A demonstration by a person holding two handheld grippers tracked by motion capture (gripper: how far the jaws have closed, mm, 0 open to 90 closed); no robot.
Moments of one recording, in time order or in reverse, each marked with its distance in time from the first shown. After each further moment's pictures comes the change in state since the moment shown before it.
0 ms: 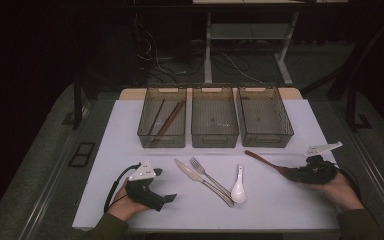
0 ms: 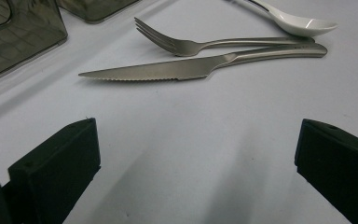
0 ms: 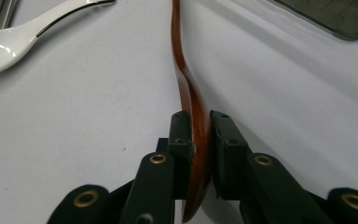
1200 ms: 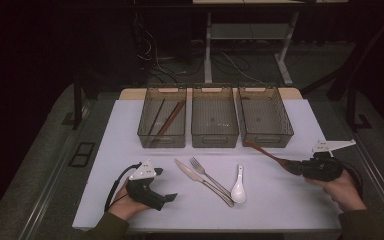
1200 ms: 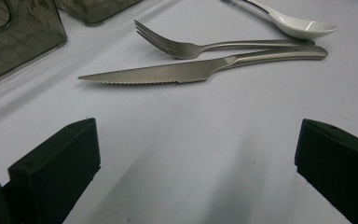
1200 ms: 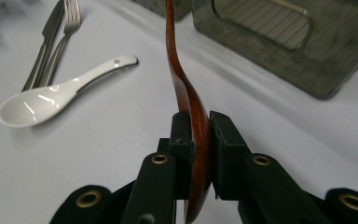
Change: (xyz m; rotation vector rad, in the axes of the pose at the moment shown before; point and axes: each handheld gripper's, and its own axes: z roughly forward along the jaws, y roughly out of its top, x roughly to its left) left arm 0.001 0.001 0.002 -0.002 -0.002 0.002; right arm 0.011 0.013 -0.025 -0.165 -0.001 -0.013
